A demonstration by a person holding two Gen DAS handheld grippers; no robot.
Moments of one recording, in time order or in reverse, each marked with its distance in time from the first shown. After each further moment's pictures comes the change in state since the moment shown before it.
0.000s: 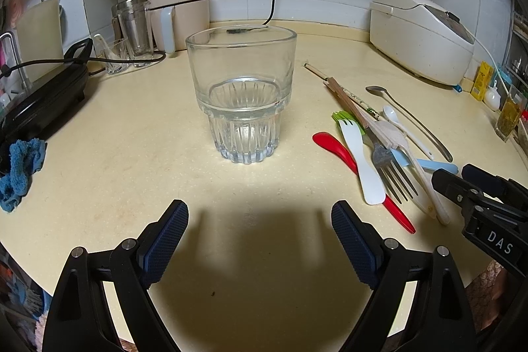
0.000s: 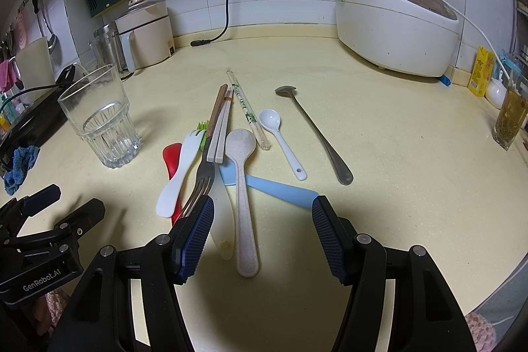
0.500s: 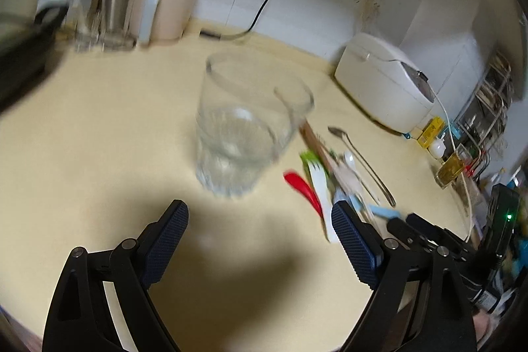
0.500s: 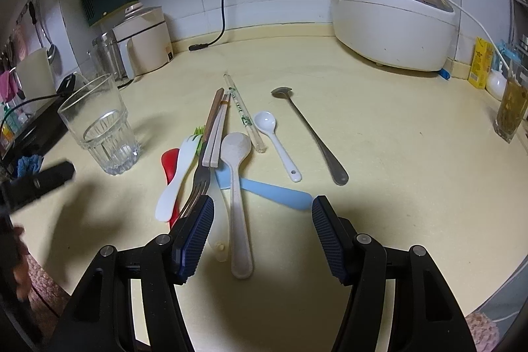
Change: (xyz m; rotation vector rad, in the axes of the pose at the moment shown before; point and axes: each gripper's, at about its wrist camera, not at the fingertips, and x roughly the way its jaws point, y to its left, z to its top) left arm 0.000 0.057 0.035 -0.135 -0.039 -0.334; right arm -0.002 -0.011 0.004 0.040 -0.002 0.024
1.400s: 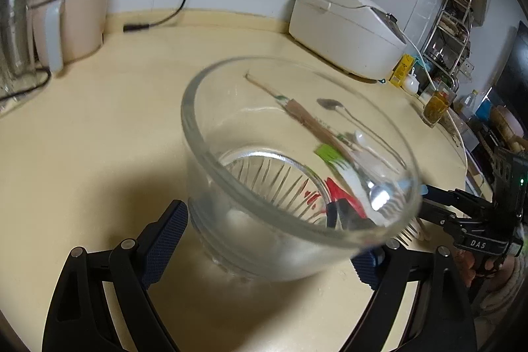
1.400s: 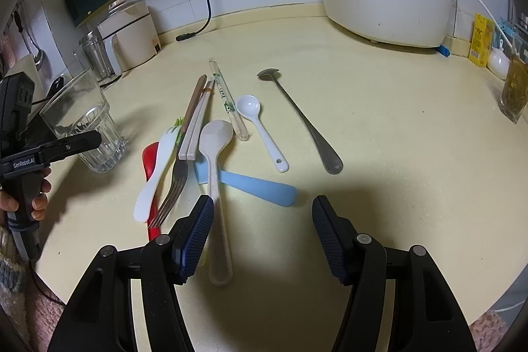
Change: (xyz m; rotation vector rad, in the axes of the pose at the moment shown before) left arm 0.102 0.029 0.049 0.264 0.204 -0.222; right arm 0.021 -0.016 -0.001 0.047 0.063 -0.004
